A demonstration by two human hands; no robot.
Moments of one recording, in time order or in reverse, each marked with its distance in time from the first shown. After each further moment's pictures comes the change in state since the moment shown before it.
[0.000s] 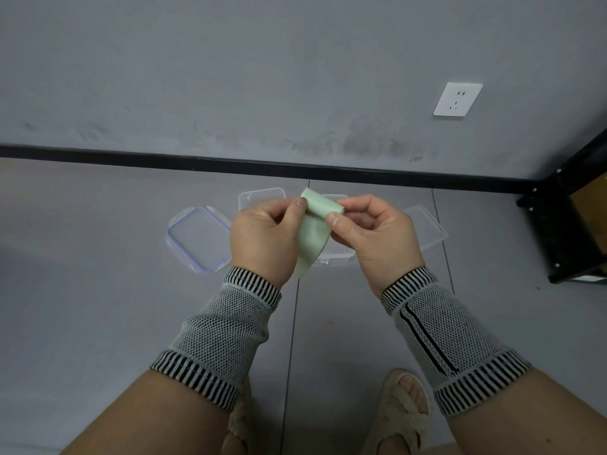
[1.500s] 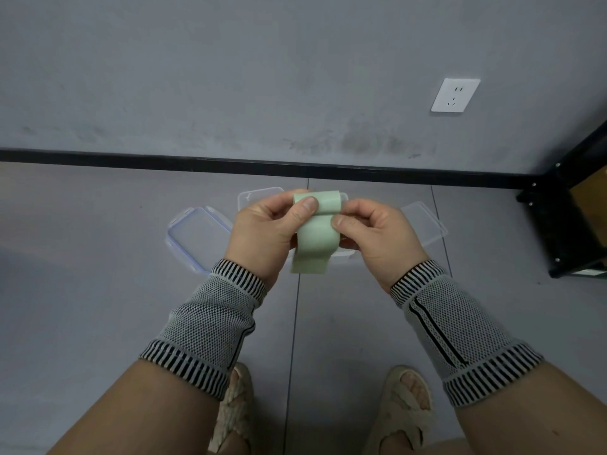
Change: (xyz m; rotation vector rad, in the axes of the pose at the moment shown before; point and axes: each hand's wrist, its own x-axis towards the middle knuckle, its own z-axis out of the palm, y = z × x) left_hand 0.002 0.006 -0.006 -0.448 -0.313 -0.232; right_hand 0.006 -0.001 -0.009 -0.159 -0.148 -0.008
